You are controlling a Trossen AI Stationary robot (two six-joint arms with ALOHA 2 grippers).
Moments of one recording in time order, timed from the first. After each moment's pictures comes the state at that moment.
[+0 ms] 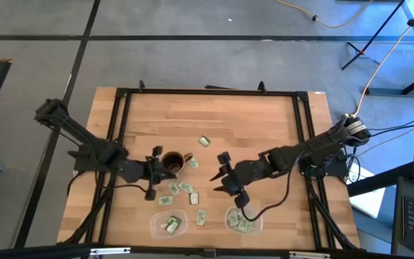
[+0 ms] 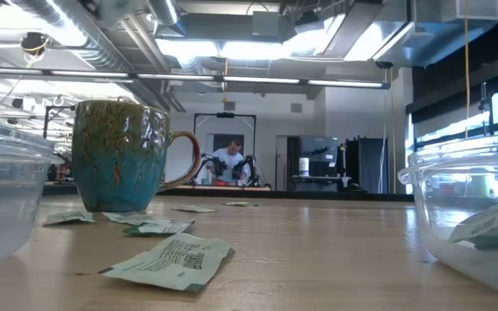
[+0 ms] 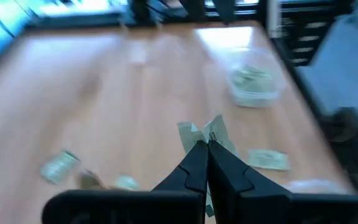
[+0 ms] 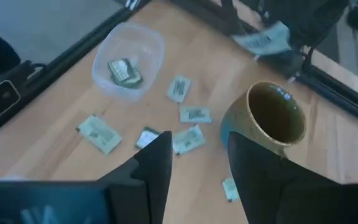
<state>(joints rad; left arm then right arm) -0.56 1.07 0.79 -0.27 -0.47 -0.28 0.37 1.58 1.24 -0.26 0.14 -0.30</state>
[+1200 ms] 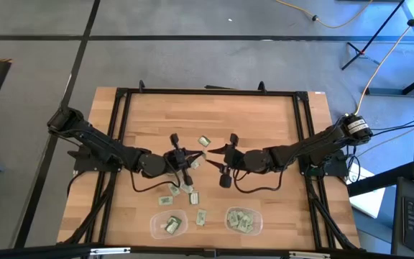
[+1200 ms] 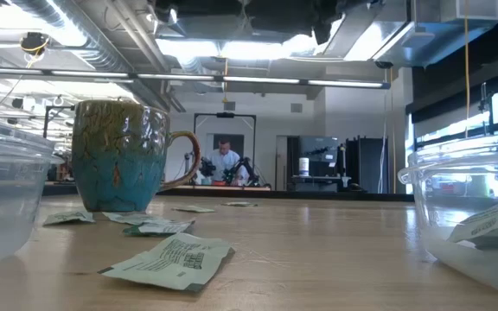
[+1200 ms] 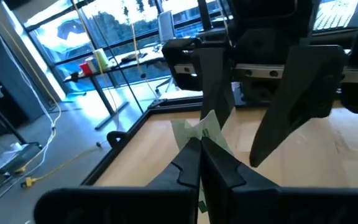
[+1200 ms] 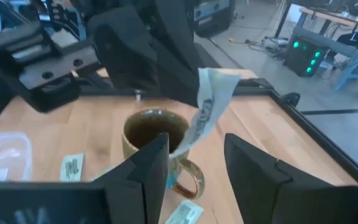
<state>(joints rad) -0.38 1.41 0.79 0.47 -0.82 0.16 0.30 1.55 0.94 0.36 0.52 0.03</state>
